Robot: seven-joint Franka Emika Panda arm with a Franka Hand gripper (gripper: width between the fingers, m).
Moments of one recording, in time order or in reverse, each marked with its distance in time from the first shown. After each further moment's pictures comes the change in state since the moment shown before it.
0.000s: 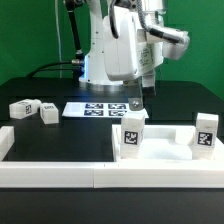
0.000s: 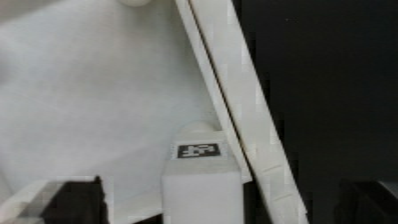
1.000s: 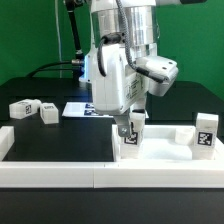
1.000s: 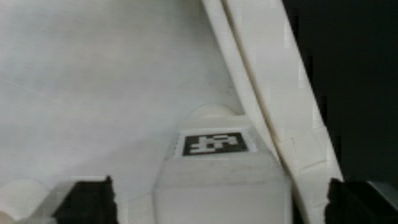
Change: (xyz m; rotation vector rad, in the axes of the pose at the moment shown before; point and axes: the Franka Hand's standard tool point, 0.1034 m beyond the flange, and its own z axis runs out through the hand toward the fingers) arm 0.021 0.006 0.037 -0.038 0.042 0.033
